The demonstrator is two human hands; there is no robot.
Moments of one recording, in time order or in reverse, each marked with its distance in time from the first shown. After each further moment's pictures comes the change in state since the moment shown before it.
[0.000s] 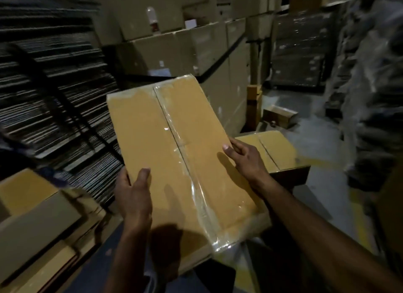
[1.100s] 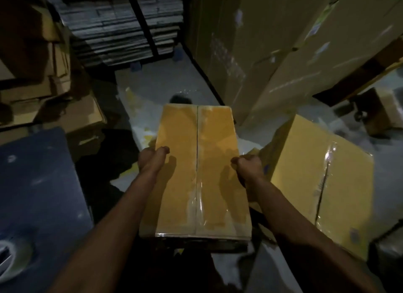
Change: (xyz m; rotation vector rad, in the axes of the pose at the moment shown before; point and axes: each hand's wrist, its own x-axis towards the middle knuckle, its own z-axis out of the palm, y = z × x) left_hand 0.197 -0.384 0.262 0.254 0.259 -0.978; right_hand 0.340 0.376 0.085 -0.439 -0.441 0.761
